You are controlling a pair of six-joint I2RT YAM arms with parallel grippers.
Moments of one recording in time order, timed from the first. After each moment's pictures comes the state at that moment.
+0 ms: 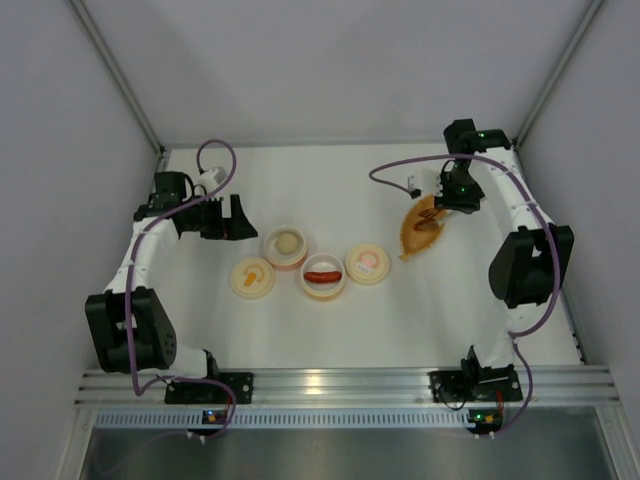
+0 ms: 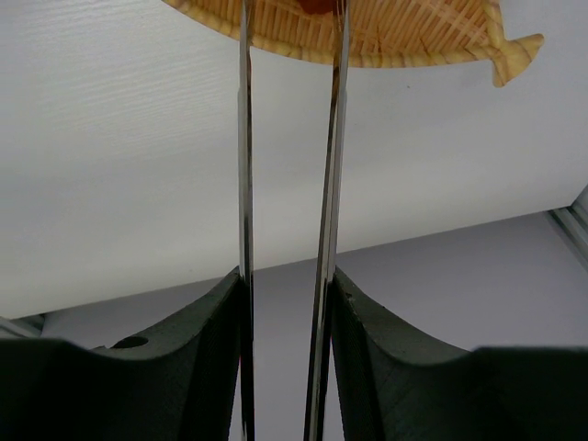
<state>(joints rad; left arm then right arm) 0.11 1.45 1.14 -0.66 0.71 0.10 0.14 1.86 1.82 -1.33 0.11 -1.35</state>
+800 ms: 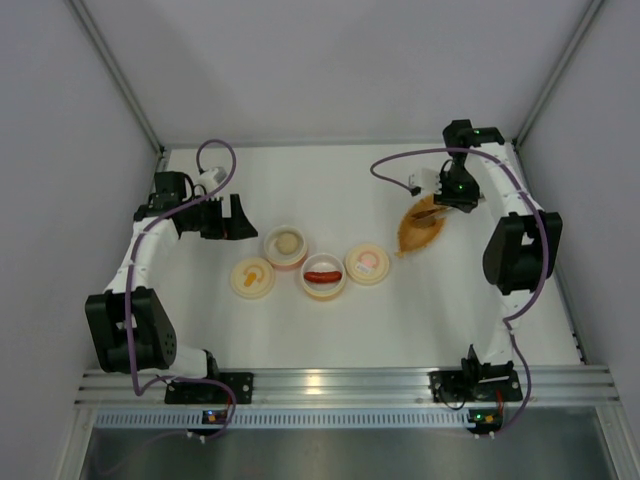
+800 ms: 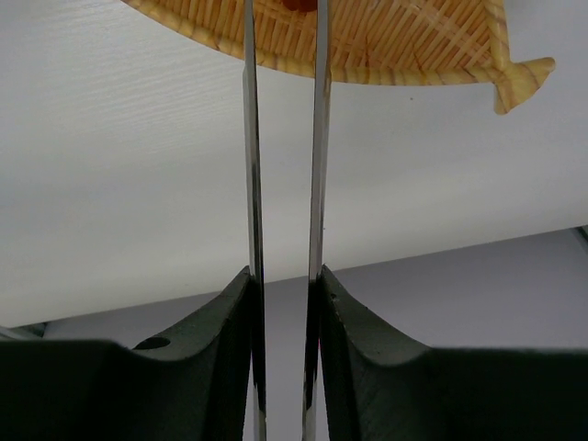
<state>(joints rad) 0.11 1.45 1.14 -0.65 0.71 0.10 0.11 1.98 1.89 -1.33 0.11 -1.34</state>
